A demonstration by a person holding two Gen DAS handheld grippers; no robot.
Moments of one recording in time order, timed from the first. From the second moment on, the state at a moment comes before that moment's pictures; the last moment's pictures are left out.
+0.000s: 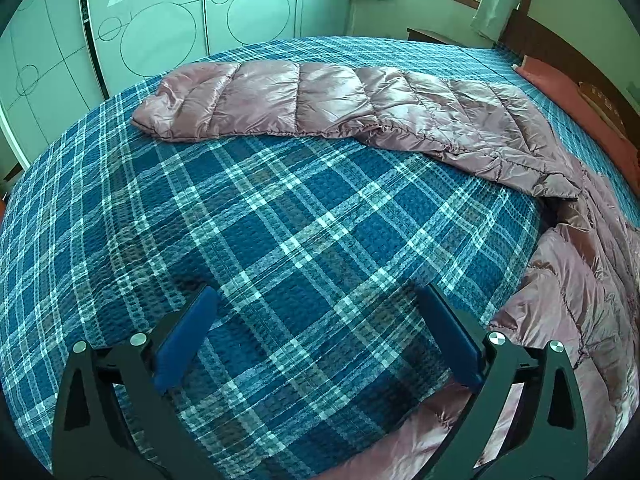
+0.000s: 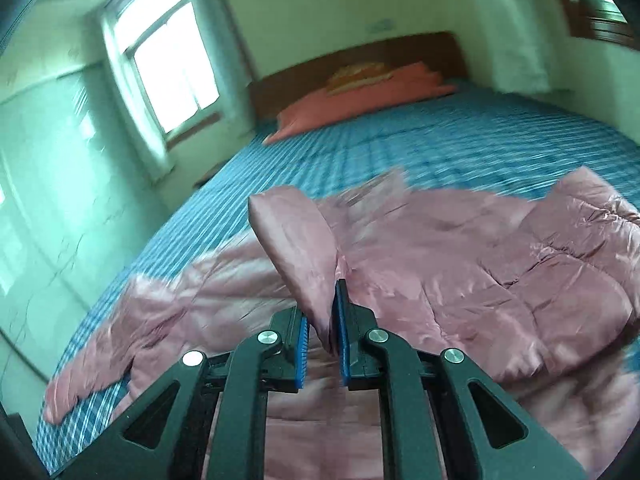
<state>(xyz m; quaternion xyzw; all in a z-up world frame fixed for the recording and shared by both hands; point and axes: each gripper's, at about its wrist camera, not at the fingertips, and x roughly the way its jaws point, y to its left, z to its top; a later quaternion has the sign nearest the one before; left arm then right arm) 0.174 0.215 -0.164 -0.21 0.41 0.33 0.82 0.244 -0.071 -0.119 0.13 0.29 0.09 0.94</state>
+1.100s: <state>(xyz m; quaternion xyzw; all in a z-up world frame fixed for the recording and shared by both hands) 0.178 0.209 -0.169 -0.20 0.42 0.33 0.82 0.235 -0.255 -0.169 0.08 0.41 -0.06 0.91</state>
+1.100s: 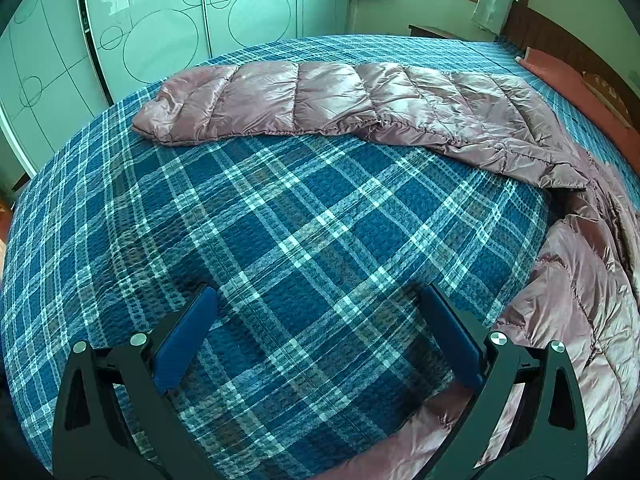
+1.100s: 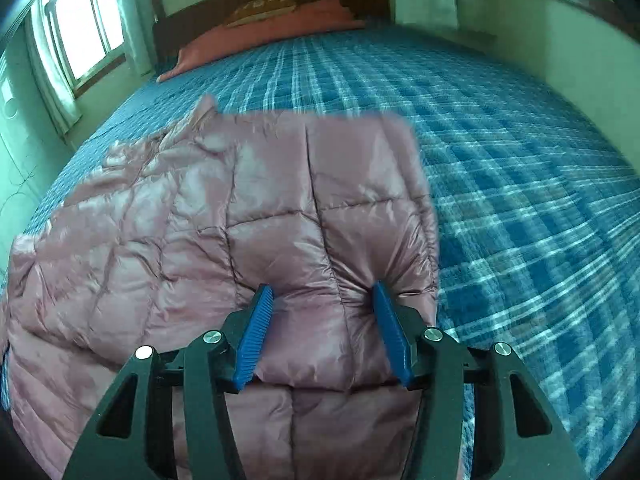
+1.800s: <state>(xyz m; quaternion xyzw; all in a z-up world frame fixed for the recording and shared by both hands) 0.177 0.207 -0.169 -0.20 0.42 0.33 0.82 0.256 -0.236 -0.157 0.11 0.40 -0.05 0.91</state>
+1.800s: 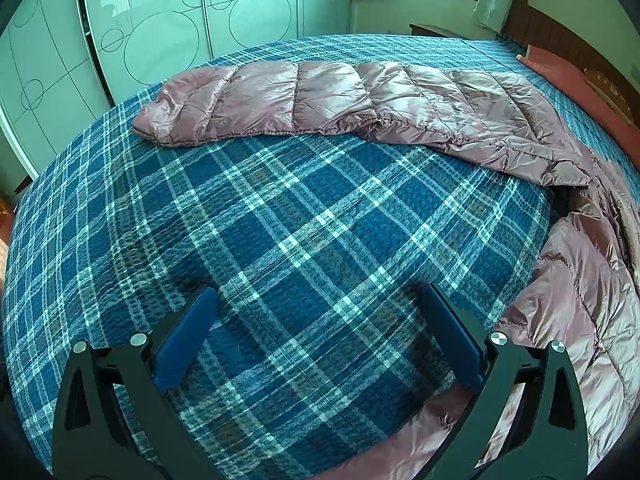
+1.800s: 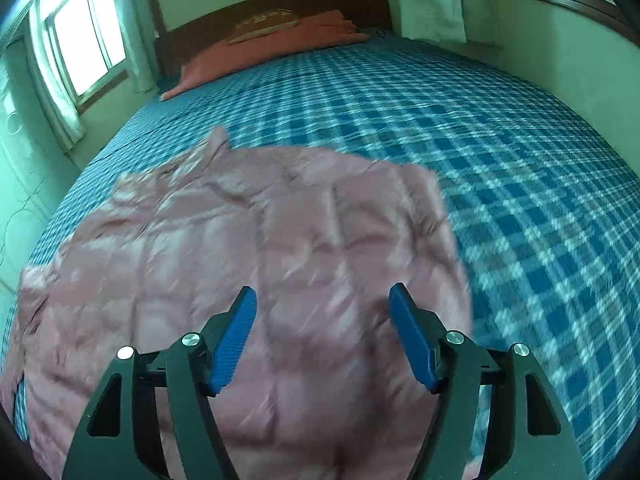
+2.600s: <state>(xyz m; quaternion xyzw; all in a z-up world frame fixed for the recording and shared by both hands) 0.119 0.369 -0.165 -0.40 0.27 0.26 0.83 0.249 -0.207 -0.176 0.08 0.39 -0.07 0.92</state>
